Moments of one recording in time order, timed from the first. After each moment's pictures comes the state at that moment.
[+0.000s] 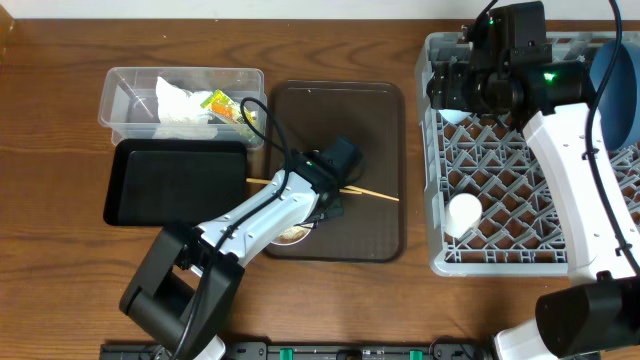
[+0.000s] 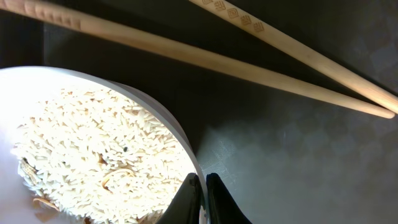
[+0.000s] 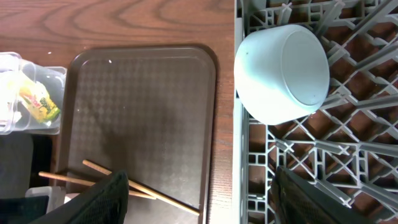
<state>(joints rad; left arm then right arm) -0.65 1.77 1.13 -0.80 -0.11 -0.84 0.16 1.70 1.71 -0.98 -0.15 0.26</state>
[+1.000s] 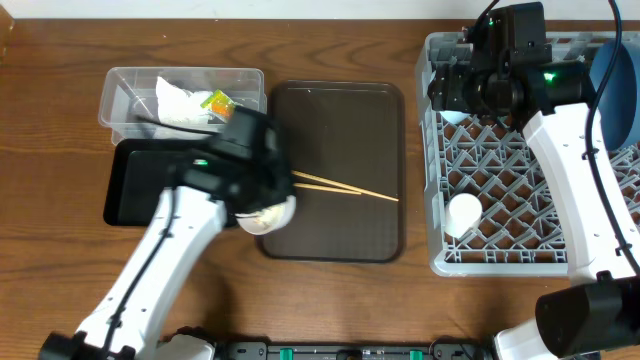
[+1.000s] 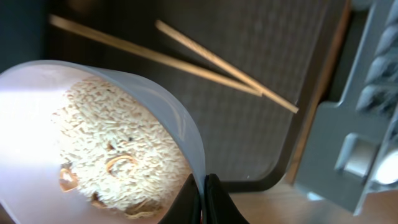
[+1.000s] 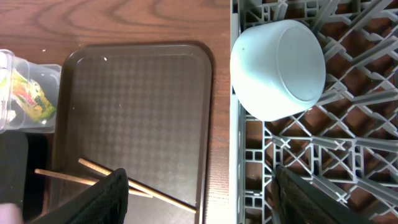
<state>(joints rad) -0.27 1.38 1.13 -0.94 0.30 -0.59 0.16 1.70 1.71 -1.00 -0.14 0.26</state>
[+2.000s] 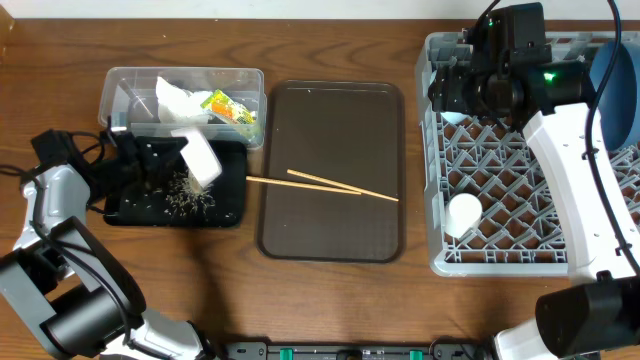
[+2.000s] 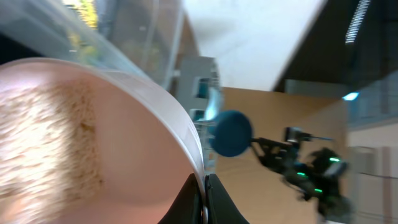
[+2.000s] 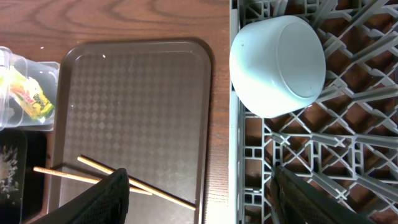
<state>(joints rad) 0.59 1.77 1.13 -0.78 1.39 -0.19 0.16 1.70 1.71 -1.01 -0.14 0.26</state>
